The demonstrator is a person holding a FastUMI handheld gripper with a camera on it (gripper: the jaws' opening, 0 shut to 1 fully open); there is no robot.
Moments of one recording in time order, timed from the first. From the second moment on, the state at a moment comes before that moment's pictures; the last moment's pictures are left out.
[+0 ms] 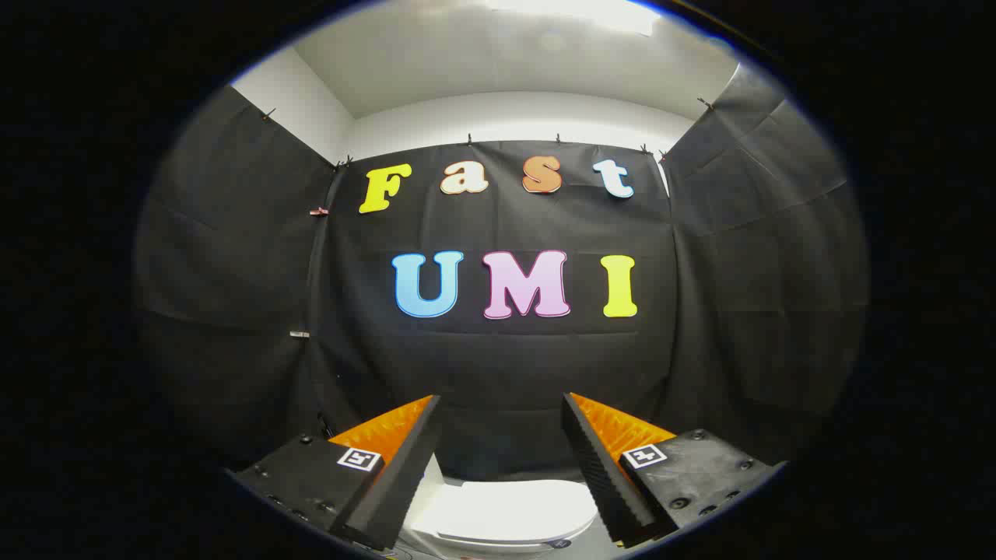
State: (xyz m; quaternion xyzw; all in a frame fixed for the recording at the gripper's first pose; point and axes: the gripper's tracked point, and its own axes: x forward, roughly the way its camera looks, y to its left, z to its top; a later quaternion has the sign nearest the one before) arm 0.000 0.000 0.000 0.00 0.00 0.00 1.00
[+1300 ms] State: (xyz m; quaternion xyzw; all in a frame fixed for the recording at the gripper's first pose) arm 0.016 -0.047 -0.030 0.03 0.03 -0.05 1.00
